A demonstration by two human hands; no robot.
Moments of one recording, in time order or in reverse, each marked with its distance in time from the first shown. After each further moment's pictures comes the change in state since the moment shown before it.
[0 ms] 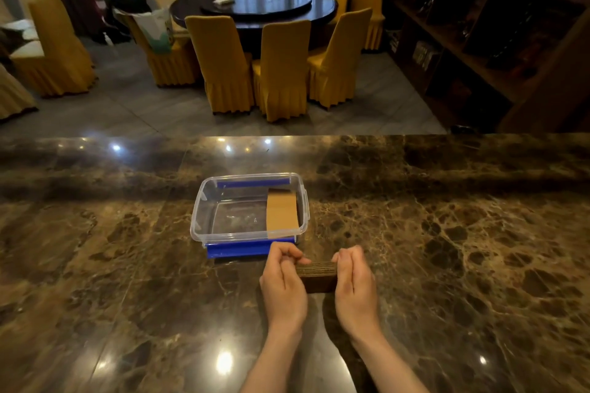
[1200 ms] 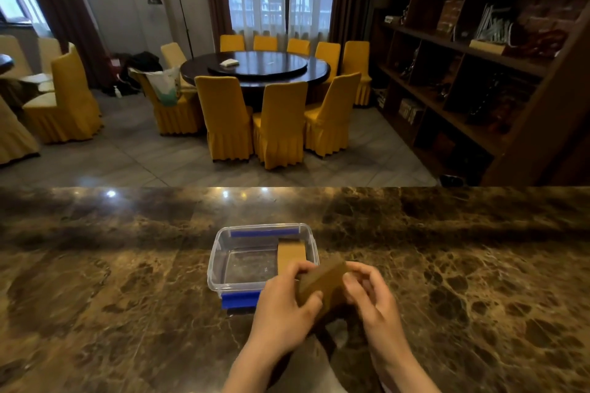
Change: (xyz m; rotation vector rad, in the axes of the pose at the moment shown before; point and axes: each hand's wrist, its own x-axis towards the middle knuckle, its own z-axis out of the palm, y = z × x) left_hand 0.038 0.070 -0.044 0.460 -0.485 0.227; right_hand 0.021 -0.064 -0.026 0.372 -0.158 0.193
